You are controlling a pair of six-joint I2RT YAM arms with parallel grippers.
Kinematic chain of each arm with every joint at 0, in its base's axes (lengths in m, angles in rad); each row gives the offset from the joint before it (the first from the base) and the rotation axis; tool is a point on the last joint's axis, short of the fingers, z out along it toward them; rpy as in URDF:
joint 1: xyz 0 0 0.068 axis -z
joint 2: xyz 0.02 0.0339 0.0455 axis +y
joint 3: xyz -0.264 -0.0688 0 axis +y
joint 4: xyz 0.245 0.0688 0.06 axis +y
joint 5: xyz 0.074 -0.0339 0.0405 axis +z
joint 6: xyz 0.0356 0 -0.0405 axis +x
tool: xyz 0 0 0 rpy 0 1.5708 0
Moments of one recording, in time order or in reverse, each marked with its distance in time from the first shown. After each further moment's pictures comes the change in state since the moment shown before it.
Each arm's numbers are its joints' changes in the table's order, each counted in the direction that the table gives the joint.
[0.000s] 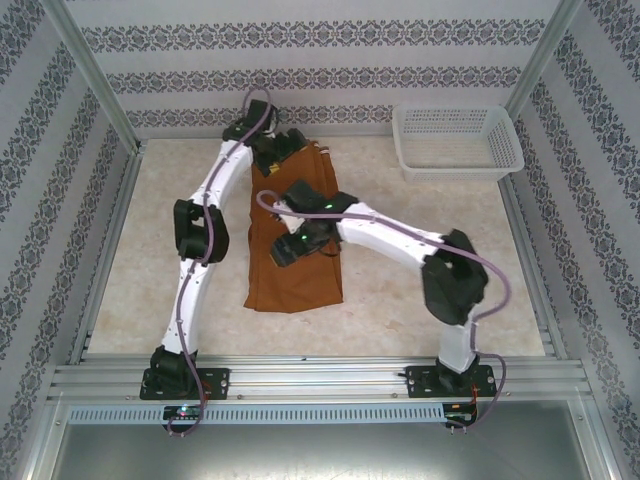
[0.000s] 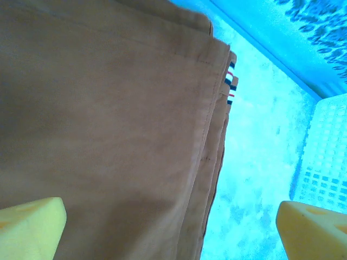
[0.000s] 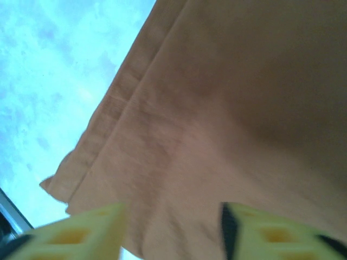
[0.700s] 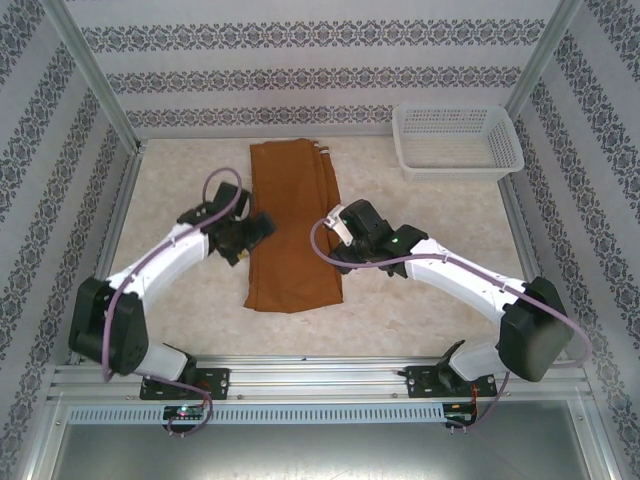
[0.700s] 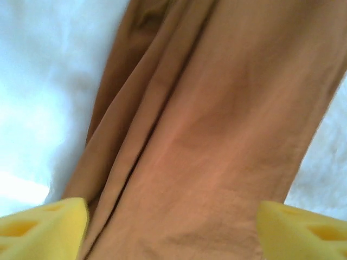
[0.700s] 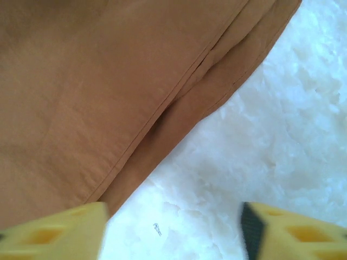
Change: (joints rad) left arm 0.200 -1.150 1.613 -0.289 0.217 -0.341; right arm 0.100 -0.452 0.511 -0.253 -0.338 -0.310
